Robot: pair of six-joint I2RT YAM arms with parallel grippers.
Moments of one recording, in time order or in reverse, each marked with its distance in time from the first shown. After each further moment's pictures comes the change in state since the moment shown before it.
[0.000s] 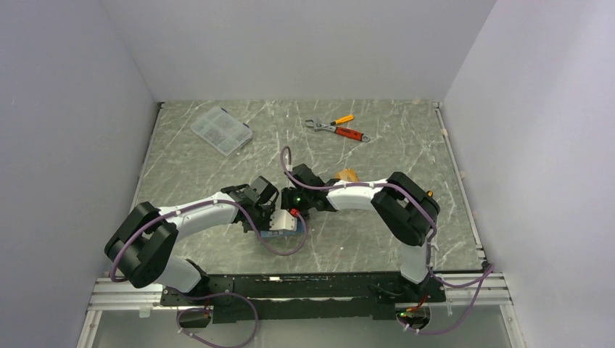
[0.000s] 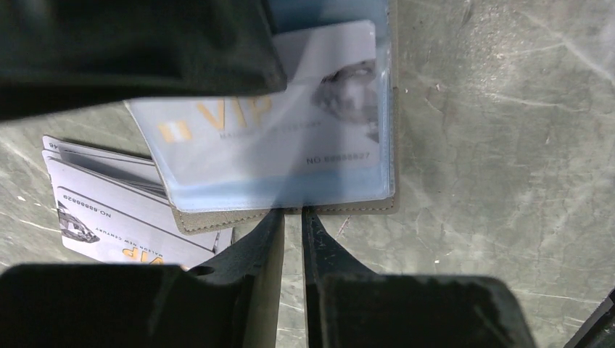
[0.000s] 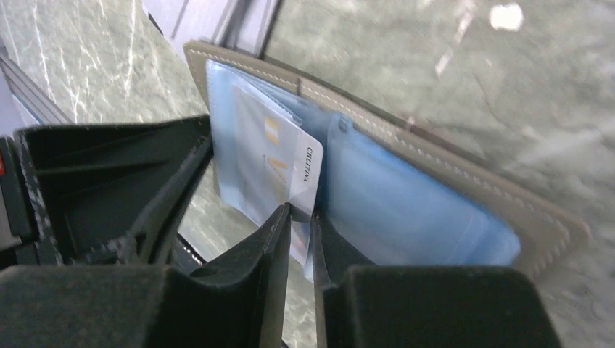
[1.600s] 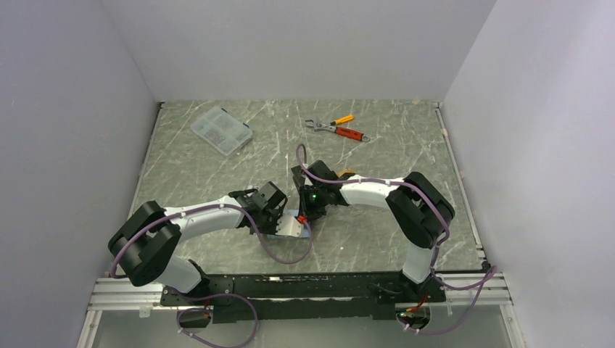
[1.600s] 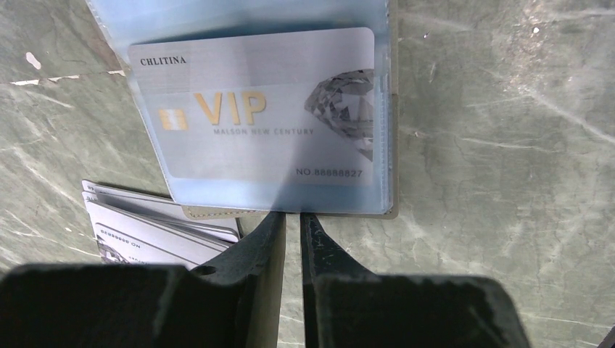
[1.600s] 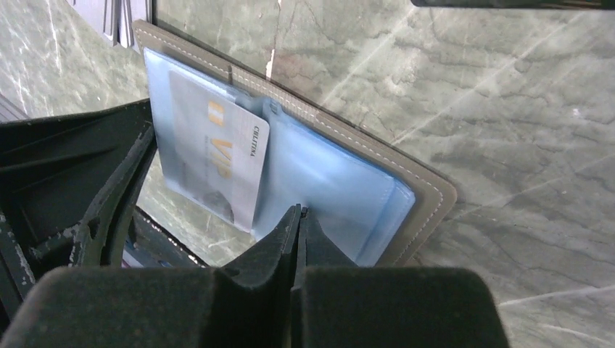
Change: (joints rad) left arm -0.095 0.019 0.005 0.045 -0.050 0.009; right arm -0.109 -0.103 -0.072 -0.167 -0.033 -0.098
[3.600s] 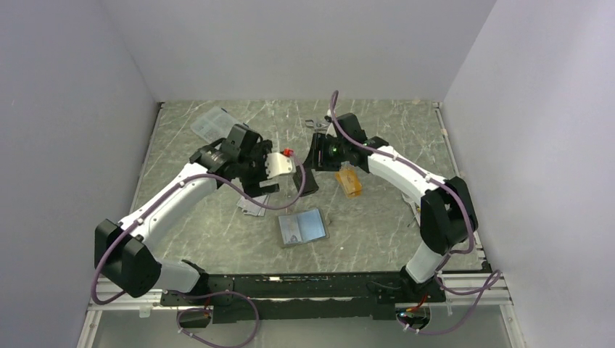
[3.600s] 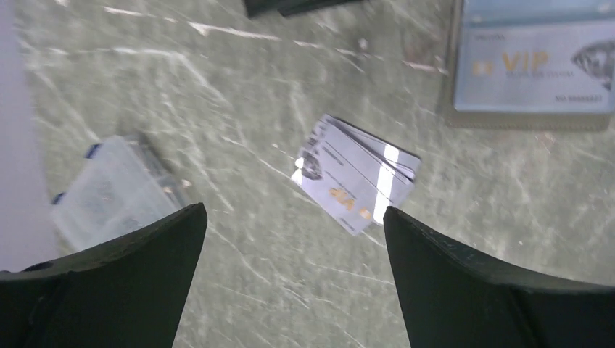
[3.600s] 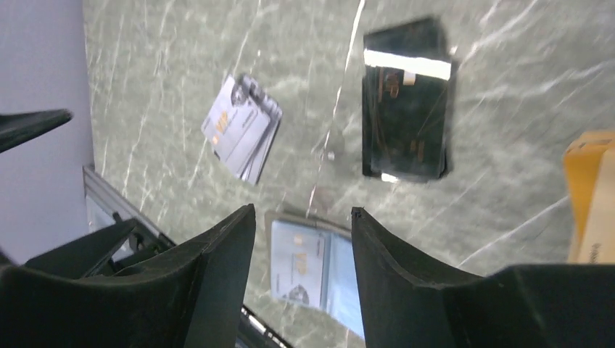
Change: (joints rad) left arm 0.256 -0.104 0.436 -0.277 0.137 -0.052; right arm -0.224 -0.143 0.243 -0.129 0.021 -0.076
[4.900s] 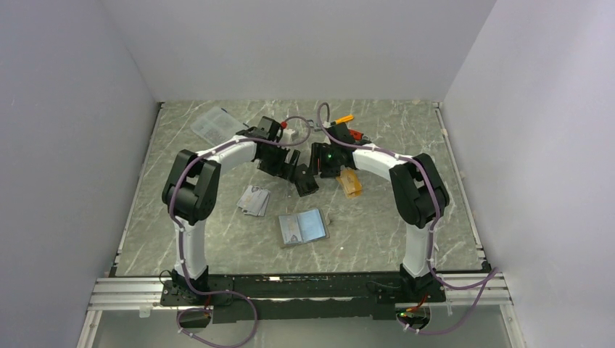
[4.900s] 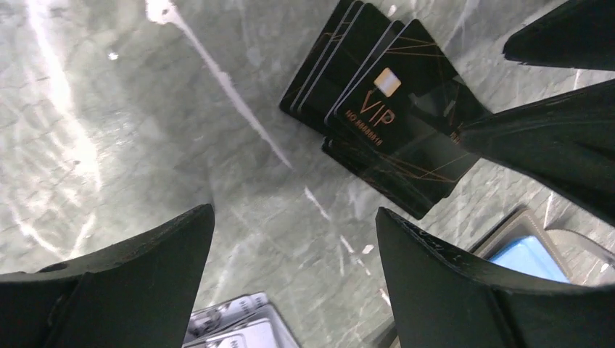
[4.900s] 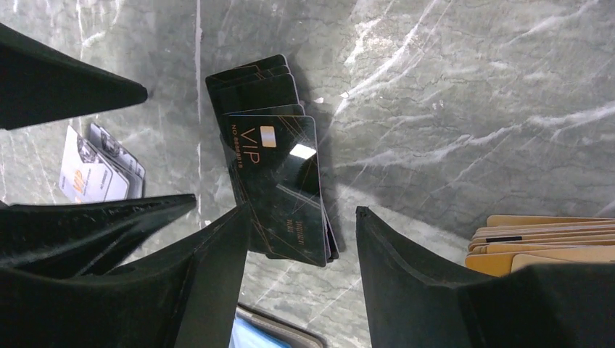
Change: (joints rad) left arm 0.109 0.649 0.266 0.261 0.118 -0.897; right arm -0.063 0.295 0.067 0.080 0.077 -0.099
